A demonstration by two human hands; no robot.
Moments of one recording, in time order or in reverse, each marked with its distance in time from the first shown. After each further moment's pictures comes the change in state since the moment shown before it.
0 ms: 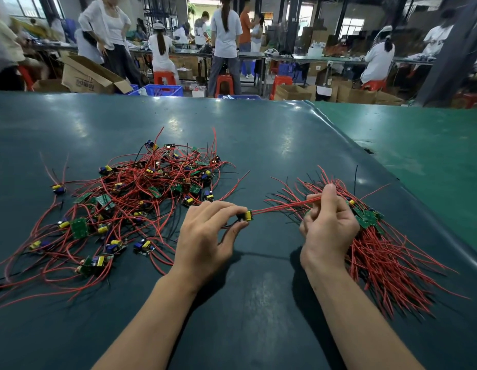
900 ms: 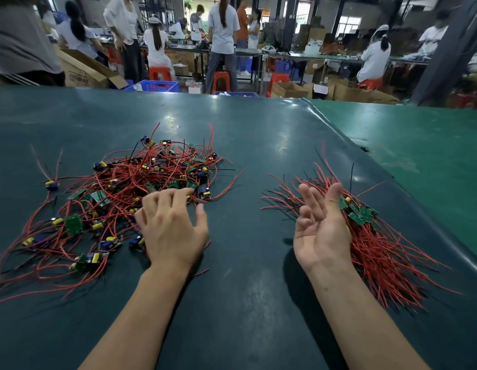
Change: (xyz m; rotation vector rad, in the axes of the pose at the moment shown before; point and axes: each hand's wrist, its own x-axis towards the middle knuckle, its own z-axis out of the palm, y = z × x) left_hand 0.002 -0.013 -0.012 0.467 0.062 -0.533; right_hand -0.008 -0.024 -0.002 0.252 -0.007 0.464
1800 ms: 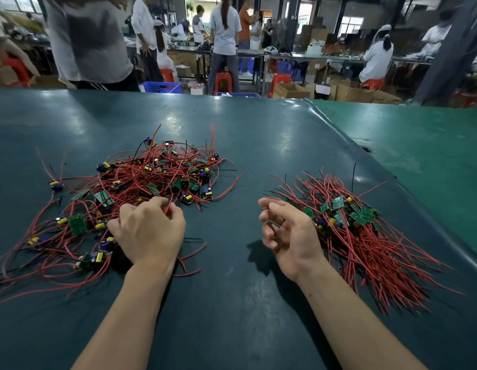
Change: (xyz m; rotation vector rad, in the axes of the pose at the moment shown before) left_hand 0.014 -0.019 -0.007 0.157 0.040 -0.260; right_hand -0.005 0.026 0.001 -0.408 -0.360 0.172
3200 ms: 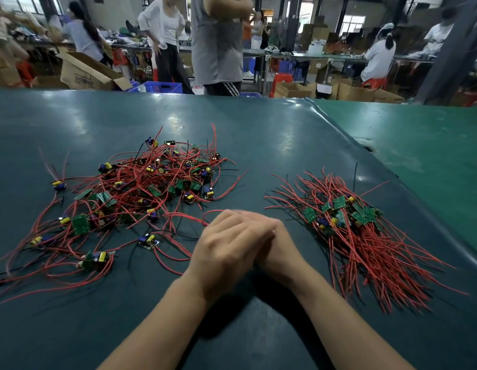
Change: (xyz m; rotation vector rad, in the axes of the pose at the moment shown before) left_hand -0.055 0.044 -0.001 -0.738 0.088 1.076; right_hand 0.003 0.023 0.006 -0.806 -0.262 -0.415
